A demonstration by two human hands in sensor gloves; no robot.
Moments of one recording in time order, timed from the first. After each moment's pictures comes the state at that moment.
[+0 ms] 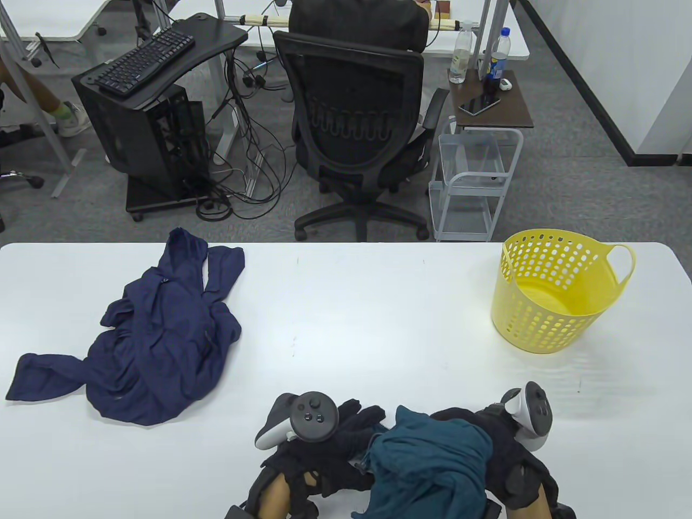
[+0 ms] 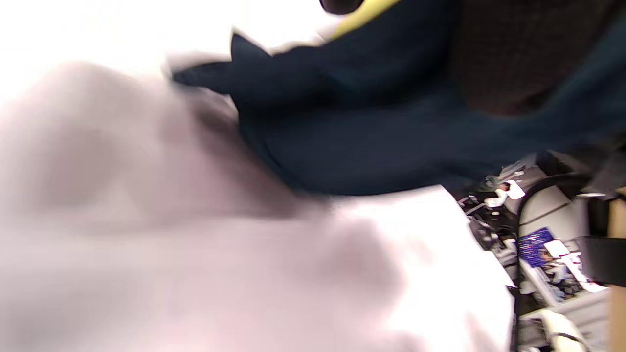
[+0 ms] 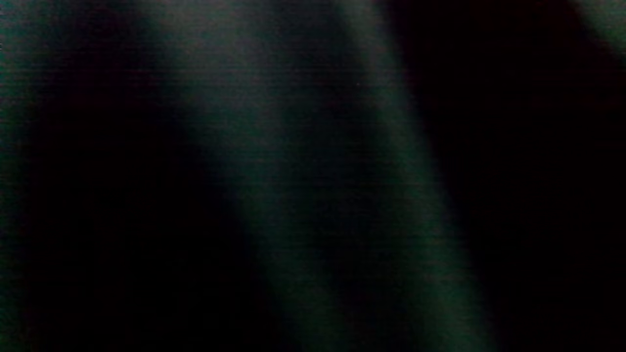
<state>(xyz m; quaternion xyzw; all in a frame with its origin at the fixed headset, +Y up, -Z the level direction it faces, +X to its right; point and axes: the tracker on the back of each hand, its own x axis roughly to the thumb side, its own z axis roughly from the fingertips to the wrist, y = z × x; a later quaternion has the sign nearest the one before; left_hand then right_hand) -0.082 -0.750 -0.297 -0.27 -0.32 0.31 0.85 0.183 -0.668 -0.274 0.43 0.08 0.57 0.70</state>
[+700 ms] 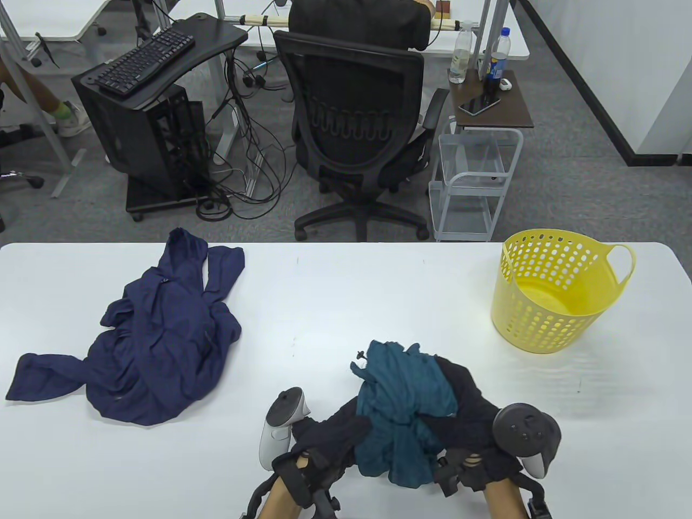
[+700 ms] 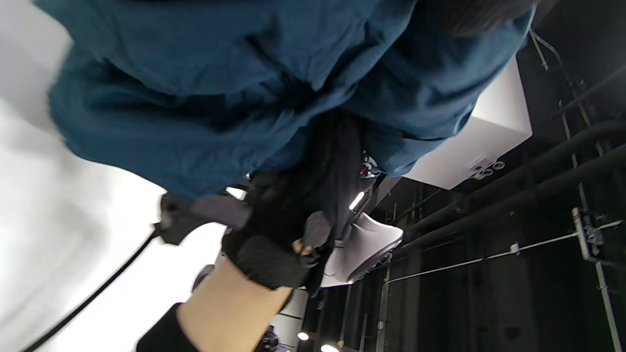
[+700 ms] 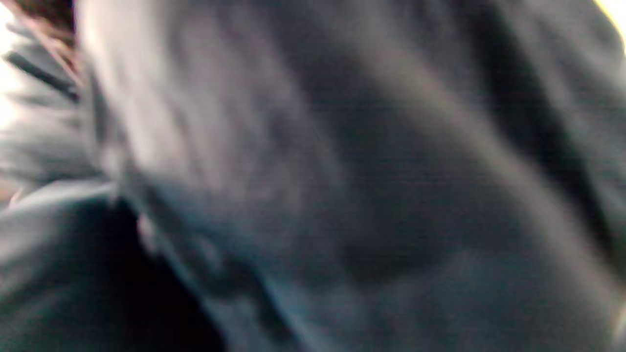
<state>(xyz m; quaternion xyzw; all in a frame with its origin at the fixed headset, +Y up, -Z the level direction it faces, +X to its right) -0.087 -0.755 -0.292 -0.32 -0.24 0.74 0.54 0.172 -0.699 -0.284 0.20 -0.10 0.86 0.46</state>
